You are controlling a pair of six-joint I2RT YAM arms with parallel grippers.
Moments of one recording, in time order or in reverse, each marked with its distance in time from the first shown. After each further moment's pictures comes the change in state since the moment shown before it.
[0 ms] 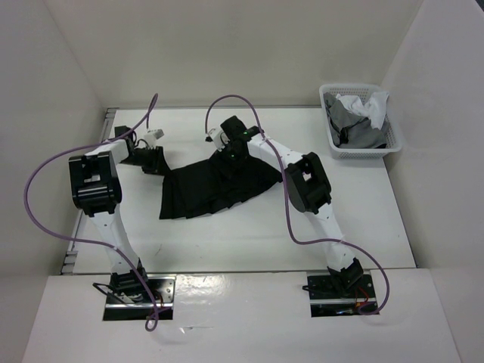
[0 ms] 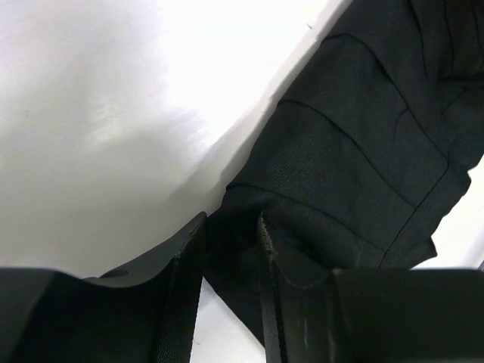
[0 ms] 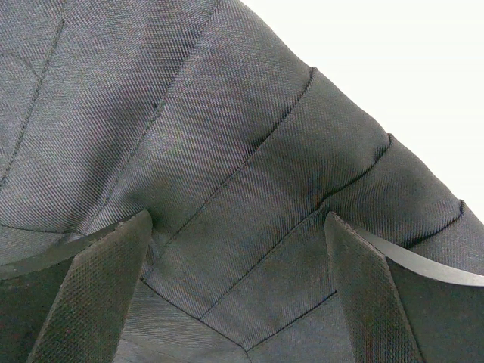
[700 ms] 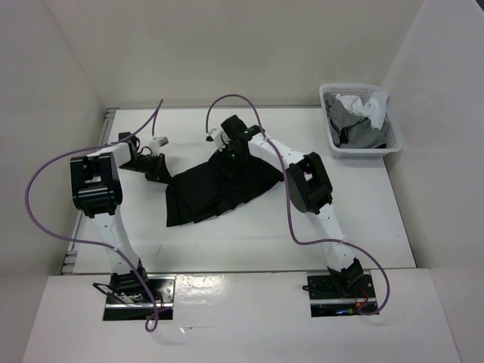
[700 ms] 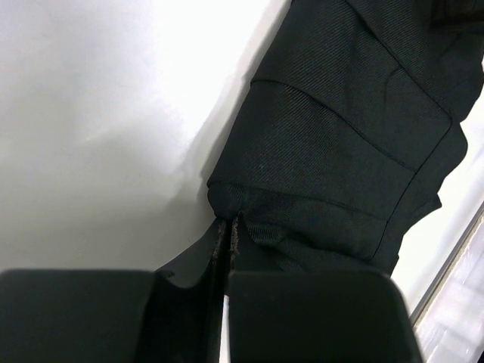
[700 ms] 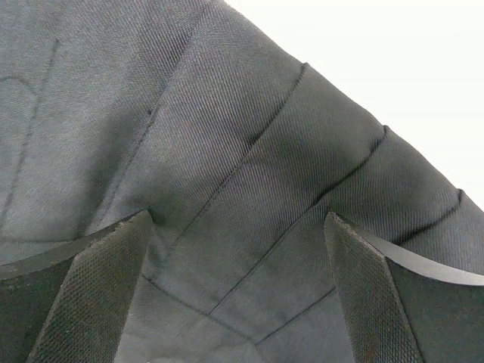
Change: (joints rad) left arm -0.016 -0.019 -0.063 -0.076 0.039 0.092; right arm 0.000 -0.018 -0.004 -0.015 -0.001 0.009
